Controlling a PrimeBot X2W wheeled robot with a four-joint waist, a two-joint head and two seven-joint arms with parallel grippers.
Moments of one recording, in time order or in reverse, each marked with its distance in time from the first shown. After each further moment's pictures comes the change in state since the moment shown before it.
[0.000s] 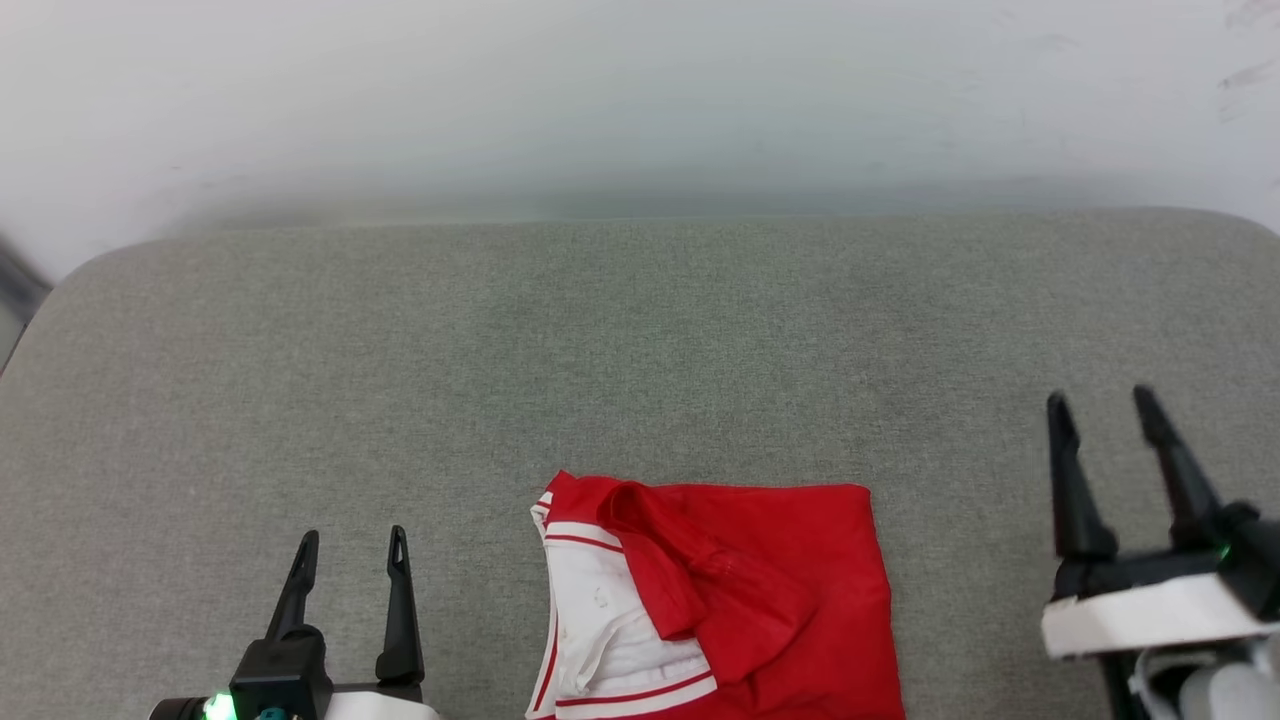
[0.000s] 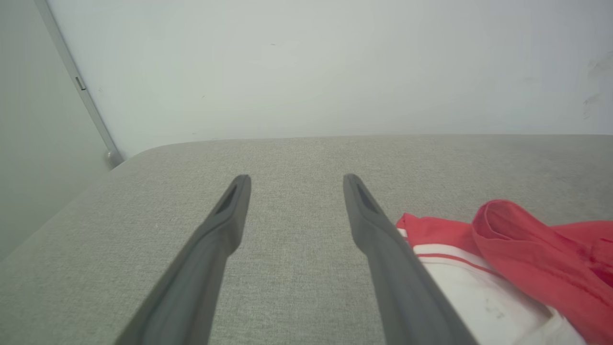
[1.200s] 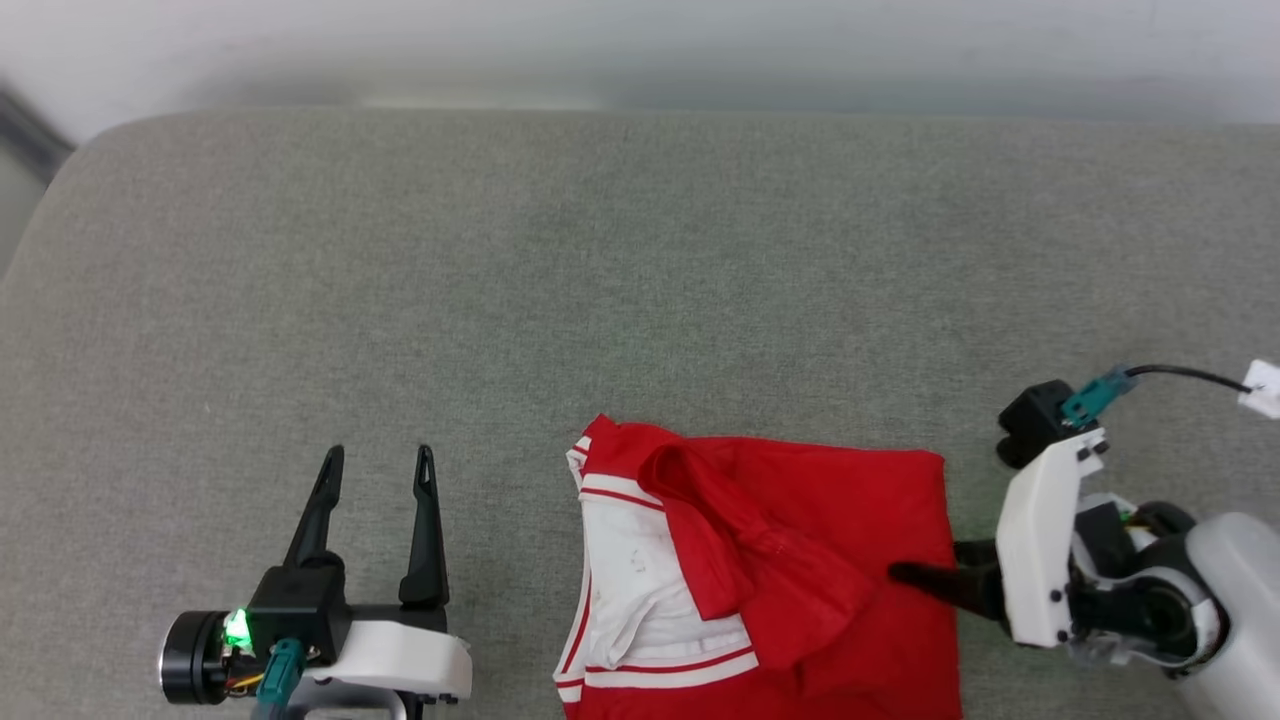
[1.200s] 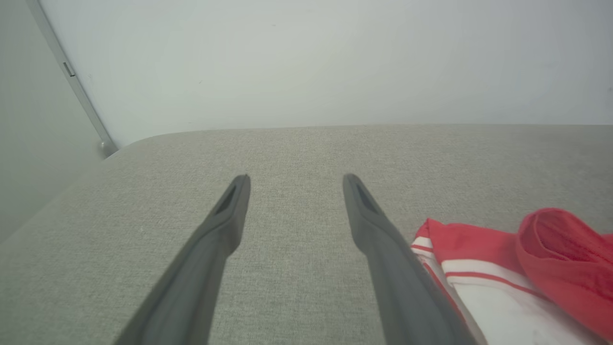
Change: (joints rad) left arm -0.116 -0.001 -0.037 -0.002 -0.003 -0.011 0.000; right arm -0.369 -0.428 0.546 0.175 0.834 0.000 1.114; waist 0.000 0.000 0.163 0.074
